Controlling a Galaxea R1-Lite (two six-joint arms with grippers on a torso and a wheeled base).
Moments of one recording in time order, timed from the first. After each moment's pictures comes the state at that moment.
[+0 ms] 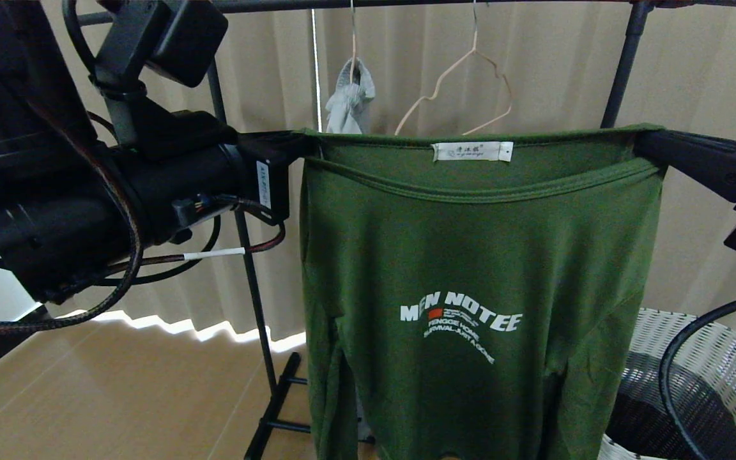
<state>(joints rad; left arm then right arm) -0.63 1.49 -1.03 -0.49 0.06 0.21 0.41 1.18 -0.79 -0.50 0.17 -0.03</state>
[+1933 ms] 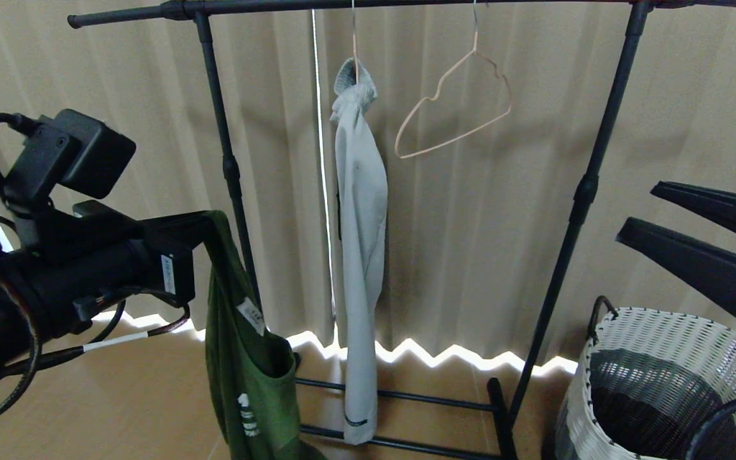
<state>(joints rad) -0.45 1.31 -0.70 -0.49 0.07 0.22 0.48 1.08 -0.59 -0.56 0.21 0.07</state>
